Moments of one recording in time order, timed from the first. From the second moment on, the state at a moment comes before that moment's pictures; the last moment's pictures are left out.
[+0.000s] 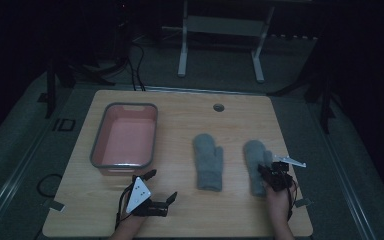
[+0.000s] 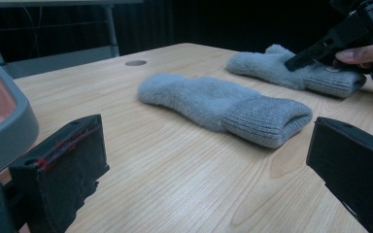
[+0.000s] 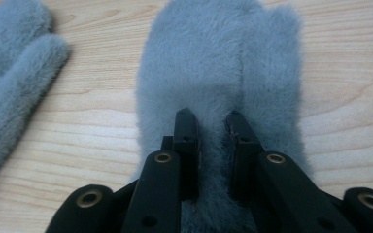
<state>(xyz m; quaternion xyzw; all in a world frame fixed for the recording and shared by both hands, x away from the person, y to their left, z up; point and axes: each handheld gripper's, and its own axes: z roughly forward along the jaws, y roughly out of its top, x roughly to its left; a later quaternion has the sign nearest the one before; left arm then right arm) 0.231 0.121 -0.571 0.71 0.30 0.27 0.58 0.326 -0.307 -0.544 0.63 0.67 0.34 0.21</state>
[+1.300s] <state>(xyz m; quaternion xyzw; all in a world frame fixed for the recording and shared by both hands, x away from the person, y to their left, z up) 0.232 0.121 -0.571 0.71 0.30 0.27 0.58 0.328 -0.299 -0.538 0.58 0.72 0.32 0.23</state>
